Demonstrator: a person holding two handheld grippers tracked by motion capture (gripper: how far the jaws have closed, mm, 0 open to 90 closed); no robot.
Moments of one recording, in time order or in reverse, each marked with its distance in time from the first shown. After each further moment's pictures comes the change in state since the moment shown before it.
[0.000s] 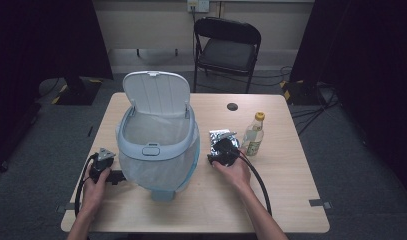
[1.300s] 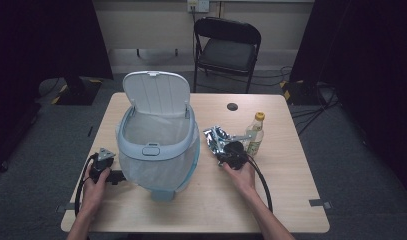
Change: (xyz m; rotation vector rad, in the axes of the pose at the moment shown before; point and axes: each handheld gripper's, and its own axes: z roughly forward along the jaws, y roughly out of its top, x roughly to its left) left arm 0.000 0.000 0.000 0.000 0.001 -0.001; right arm -0.017 -0.020 -0.020 -0.104 0.105 0.112
